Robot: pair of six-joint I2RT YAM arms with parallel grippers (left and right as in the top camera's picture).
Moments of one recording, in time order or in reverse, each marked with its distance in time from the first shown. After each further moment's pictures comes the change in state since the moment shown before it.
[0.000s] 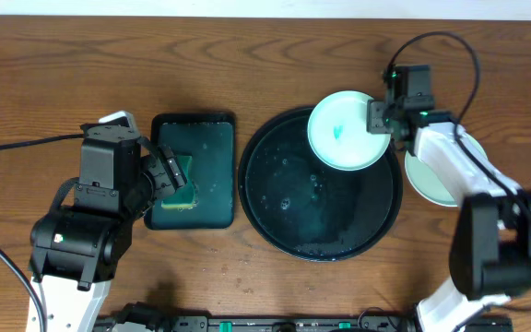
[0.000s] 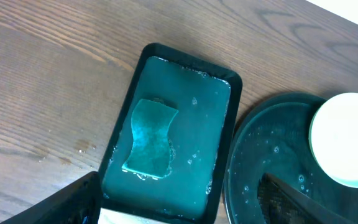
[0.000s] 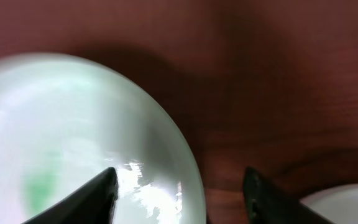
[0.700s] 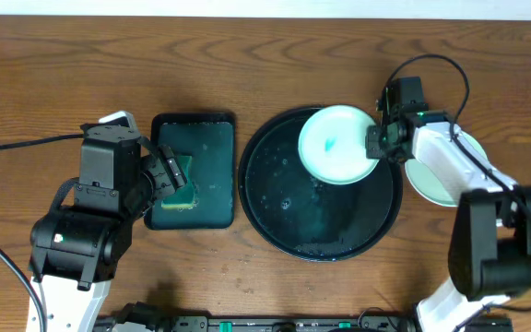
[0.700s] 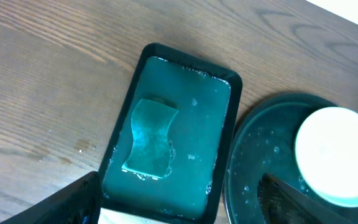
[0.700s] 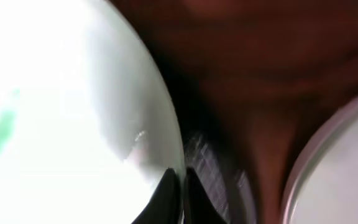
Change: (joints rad) left arm 0.000 0.000 0.000 0.000 0.000 0.000; right arm 0.012 -0.045 -0.002 -0.339 -0.128 0.088
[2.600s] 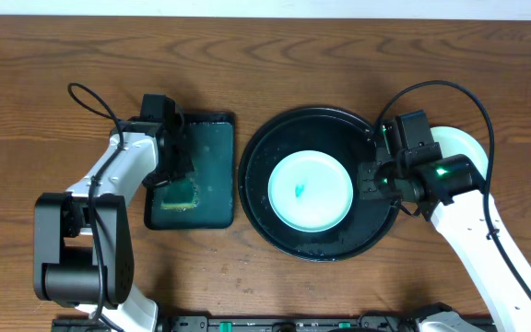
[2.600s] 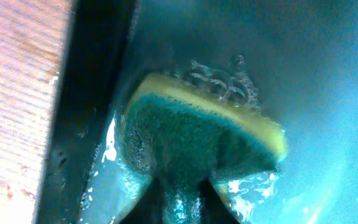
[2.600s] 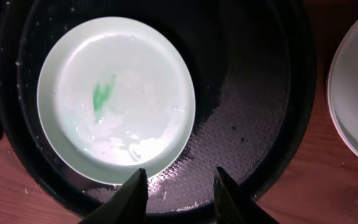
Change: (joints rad) left arm 0.137 0.796 -0.091 0.297 0.109 0.072; right arm 0.180 -0.495 -0.121 -0.271 -0.057 0.089
